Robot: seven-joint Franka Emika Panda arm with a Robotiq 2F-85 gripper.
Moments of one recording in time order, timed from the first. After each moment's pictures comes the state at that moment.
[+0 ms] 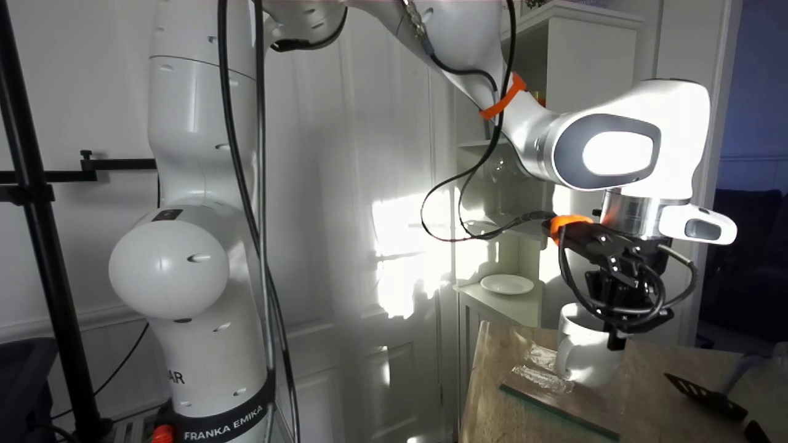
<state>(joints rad) -0.26 0.17 -0.25 -2.15 0.15 2.28 -0.12</state>
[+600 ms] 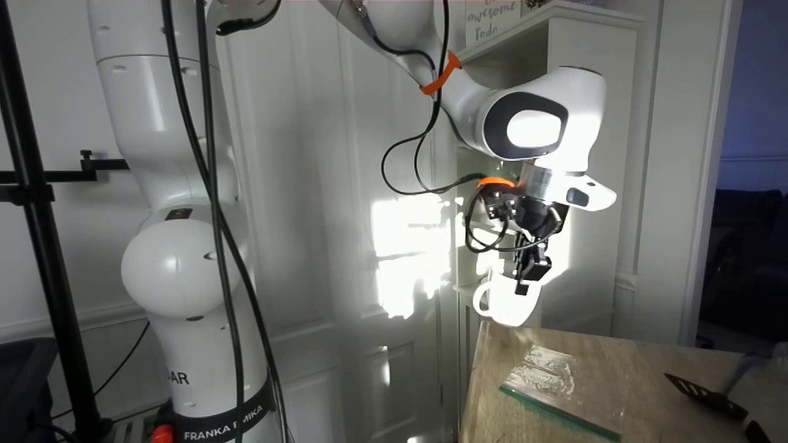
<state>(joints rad) -0.16 -0.05 -0.16 -2.32 0.22 2.20 0.25</state>
